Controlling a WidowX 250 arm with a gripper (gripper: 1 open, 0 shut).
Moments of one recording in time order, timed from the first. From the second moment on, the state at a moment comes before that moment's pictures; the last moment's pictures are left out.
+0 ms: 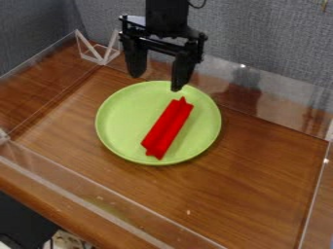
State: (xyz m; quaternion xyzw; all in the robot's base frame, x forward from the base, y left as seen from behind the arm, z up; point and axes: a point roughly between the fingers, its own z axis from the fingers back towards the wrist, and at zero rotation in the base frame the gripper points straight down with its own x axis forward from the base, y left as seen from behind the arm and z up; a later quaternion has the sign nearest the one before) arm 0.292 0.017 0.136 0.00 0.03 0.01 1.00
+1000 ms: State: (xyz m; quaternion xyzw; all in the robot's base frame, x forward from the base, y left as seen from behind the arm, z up) arm 0.292 0.012 0.049 0.00 0.05 -0.09 0.99
